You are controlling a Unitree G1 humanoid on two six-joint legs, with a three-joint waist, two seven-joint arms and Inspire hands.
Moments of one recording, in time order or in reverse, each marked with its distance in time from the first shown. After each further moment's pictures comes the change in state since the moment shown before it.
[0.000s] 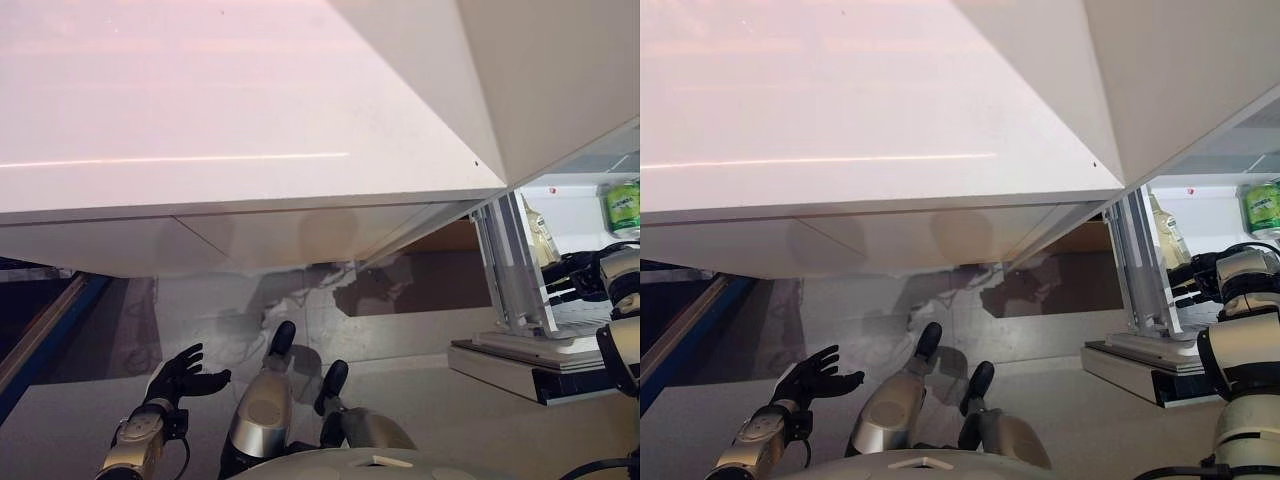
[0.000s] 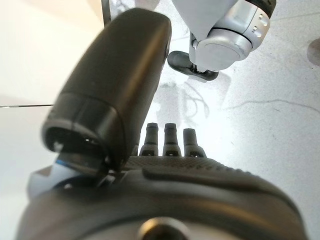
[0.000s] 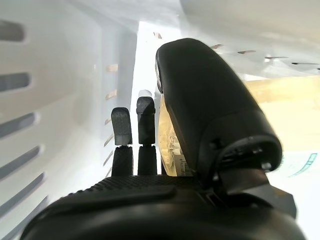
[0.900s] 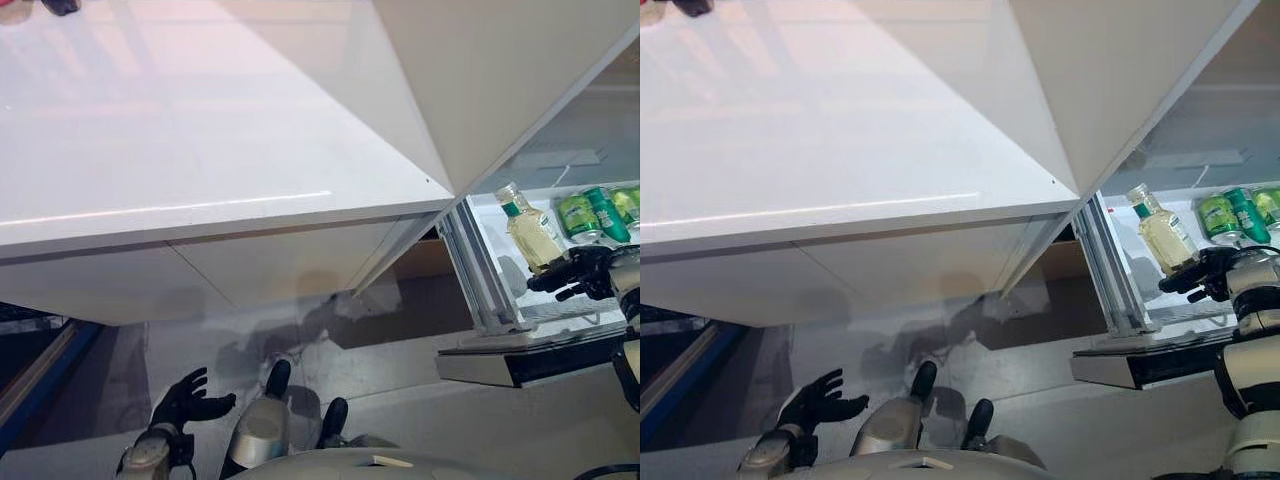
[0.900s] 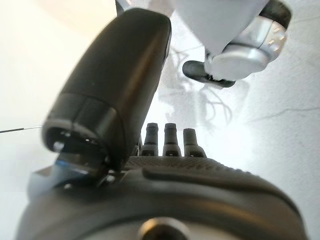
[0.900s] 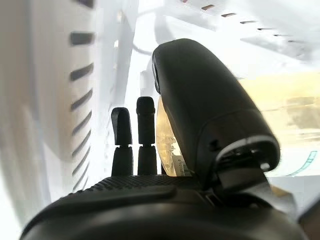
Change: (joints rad) left arm 0.034 -0.035 0.000 0.058 0.034 -0.041 0.007; right arm 0.076 -0.043 0.039 -0.110 0.033 -0.079 -0.064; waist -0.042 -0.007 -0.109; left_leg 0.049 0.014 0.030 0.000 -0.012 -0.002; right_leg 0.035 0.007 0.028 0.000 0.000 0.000
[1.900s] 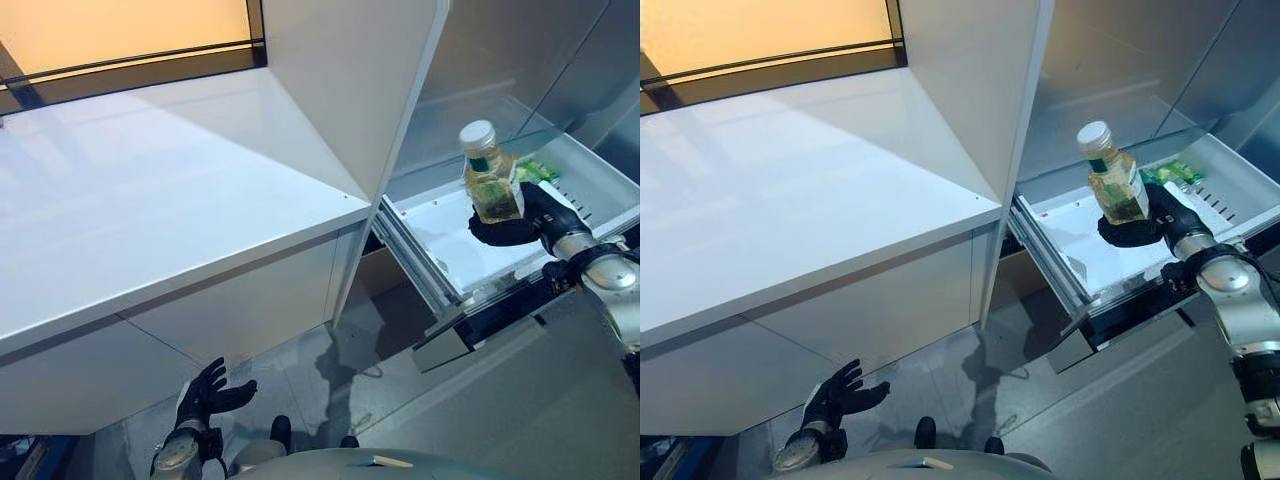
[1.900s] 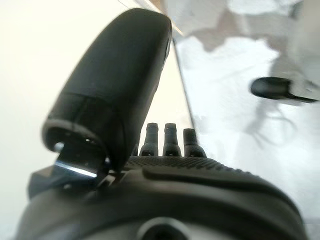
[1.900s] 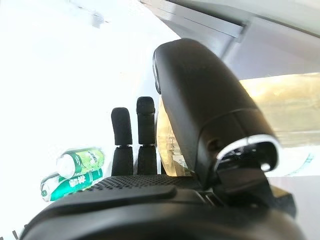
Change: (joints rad) left arm 0.061 -0.147 0.011 -0.034 -0.012 -0.027 0.088; right arm 0.442 -0.012 -0.248 -0.827 0.175 -0.280 -0.211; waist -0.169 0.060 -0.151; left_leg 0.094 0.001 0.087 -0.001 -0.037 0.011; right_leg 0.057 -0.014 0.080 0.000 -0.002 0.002
